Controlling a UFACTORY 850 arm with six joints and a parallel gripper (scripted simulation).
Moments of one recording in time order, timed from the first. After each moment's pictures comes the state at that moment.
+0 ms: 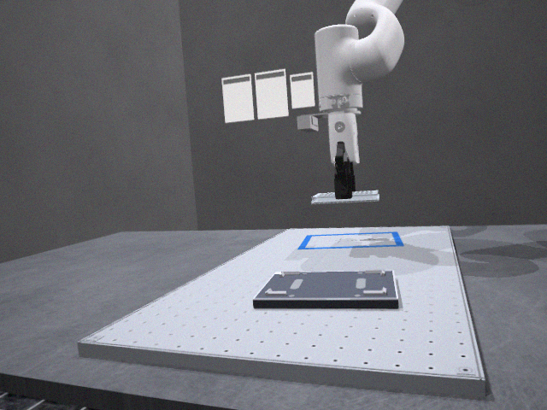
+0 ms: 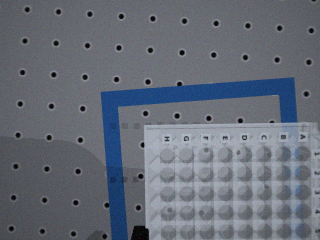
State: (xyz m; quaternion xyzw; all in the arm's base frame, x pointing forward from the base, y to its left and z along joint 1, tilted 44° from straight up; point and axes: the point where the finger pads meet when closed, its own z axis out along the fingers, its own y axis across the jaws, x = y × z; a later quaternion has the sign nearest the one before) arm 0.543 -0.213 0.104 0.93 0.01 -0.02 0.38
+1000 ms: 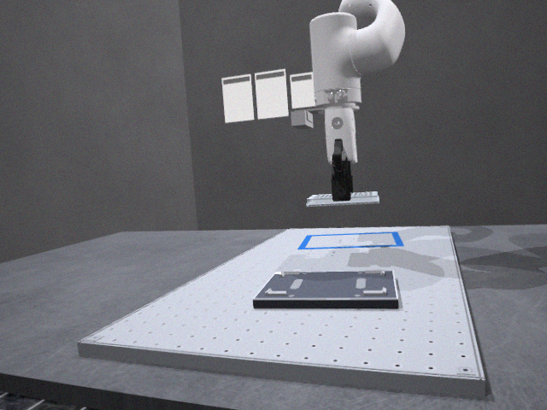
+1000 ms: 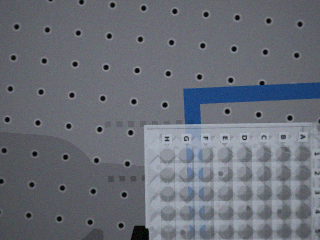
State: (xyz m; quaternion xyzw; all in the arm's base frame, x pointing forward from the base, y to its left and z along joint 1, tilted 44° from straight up) arm 0.540 -0.167 0.062 0.93 0.02 -0.03 0.38
